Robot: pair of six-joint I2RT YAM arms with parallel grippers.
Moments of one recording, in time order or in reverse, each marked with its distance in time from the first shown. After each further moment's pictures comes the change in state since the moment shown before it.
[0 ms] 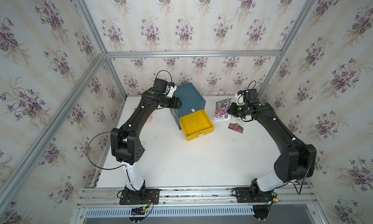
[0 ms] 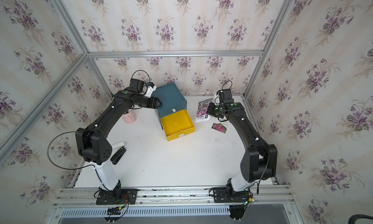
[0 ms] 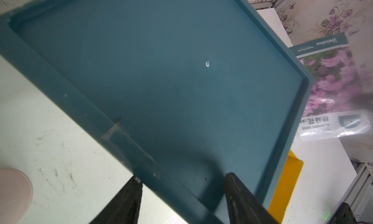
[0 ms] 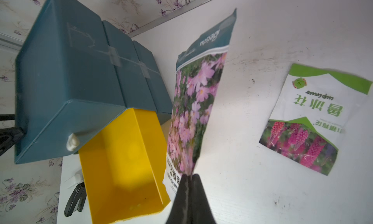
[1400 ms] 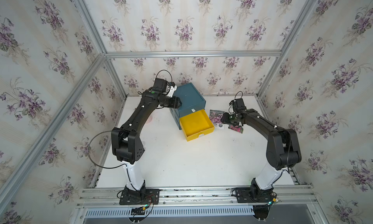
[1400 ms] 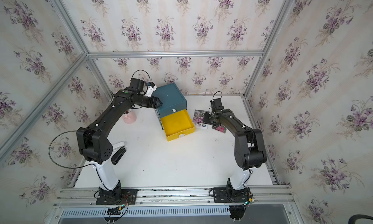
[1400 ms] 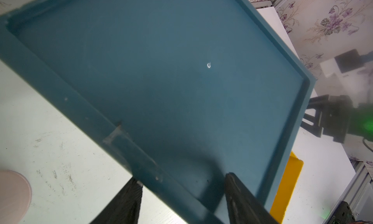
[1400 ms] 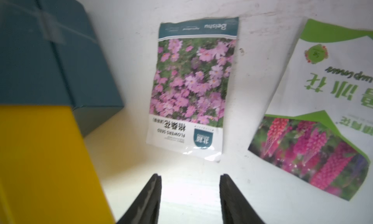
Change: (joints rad) left arm 0.000 0.012 0.014 -0.009 0.005 0.008; right arm 0.075 0.080 -0.195 0.145 0.110 -0.053
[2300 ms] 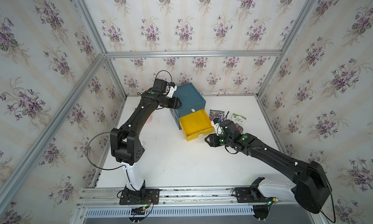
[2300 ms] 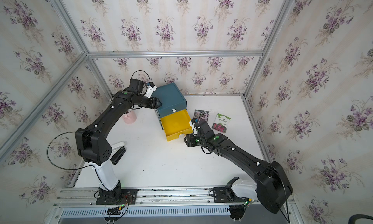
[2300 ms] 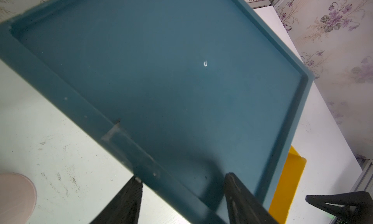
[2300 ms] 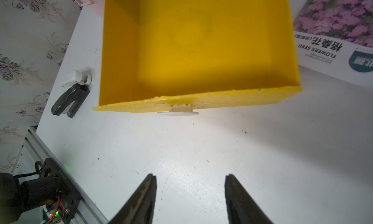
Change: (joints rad) left arm 0.000 -0.029 -0.040 0.029 -0.004 0.026; right arm 0.443 -0.431 -0.409 0.187 0.009 0.091
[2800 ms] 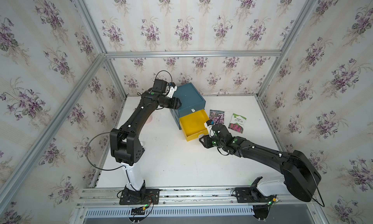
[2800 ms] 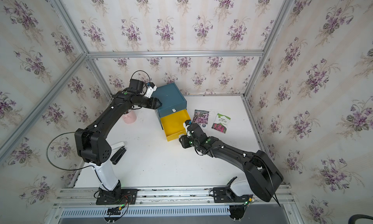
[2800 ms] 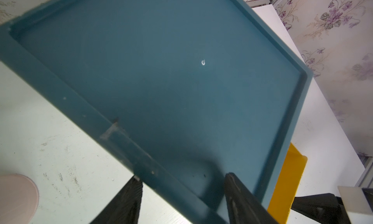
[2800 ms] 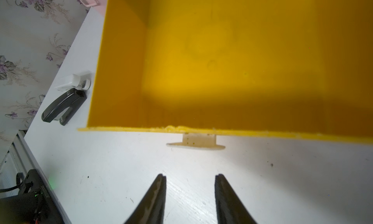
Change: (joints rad) left arm 0.000 -0.004 -0.004 0.001 0.000 0.011; right arm 0.057 0.147 -0.043 0.266 0.075 0.014
